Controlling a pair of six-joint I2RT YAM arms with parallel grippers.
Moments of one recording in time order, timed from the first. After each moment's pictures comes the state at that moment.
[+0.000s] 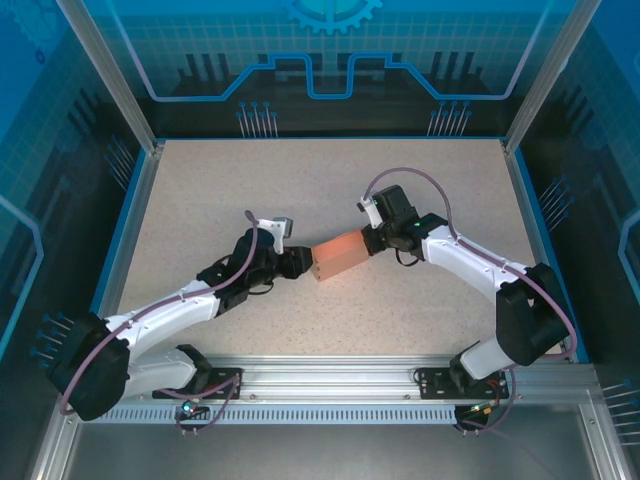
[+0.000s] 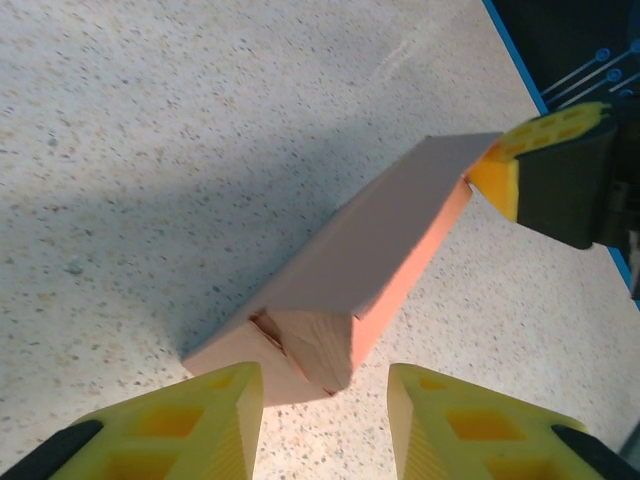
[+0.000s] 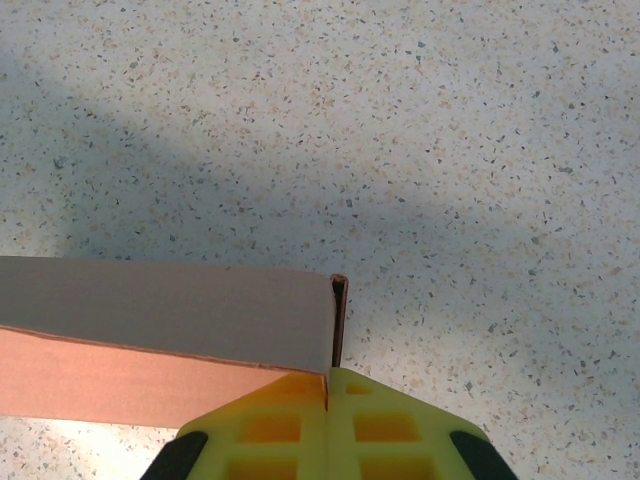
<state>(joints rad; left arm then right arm) -0.62 1.18 0.60 0.04 0.12 -0.63 0.52 1.51 1.04 -0.46 0.02 0.04</state>
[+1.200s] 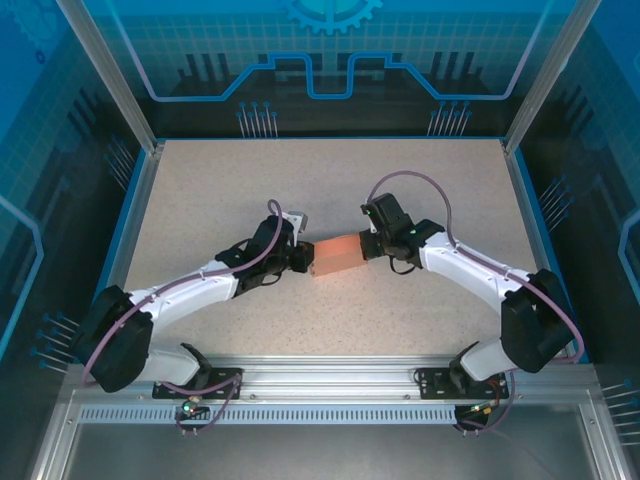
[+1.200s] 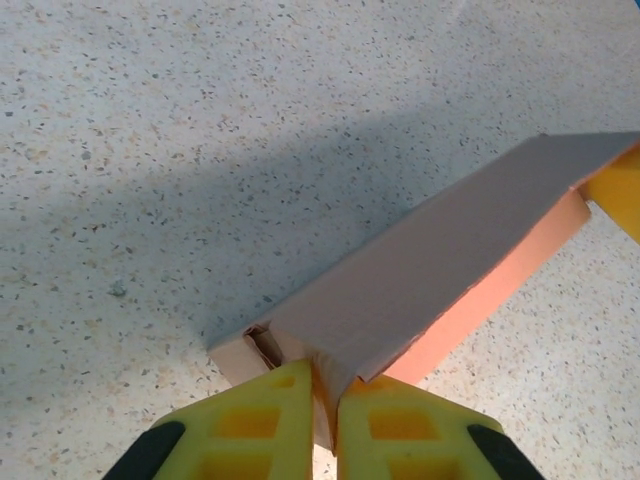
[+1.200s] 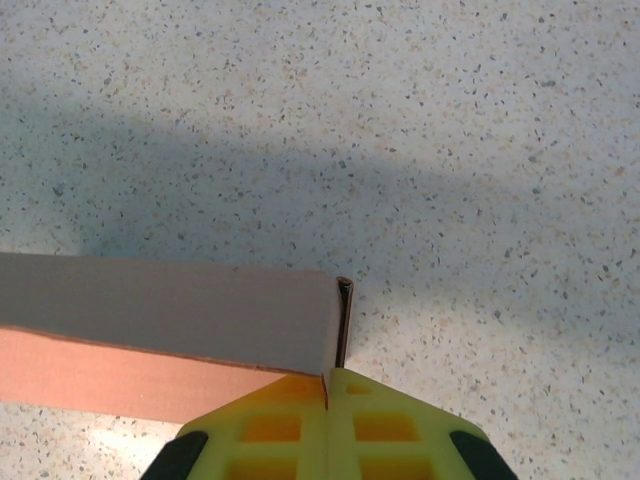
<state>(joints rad) -0.64 1.36 0.77 -0.11 0.03 -0.50 0.61 1.46 1.02 -0.52 0.13 0.32</state>
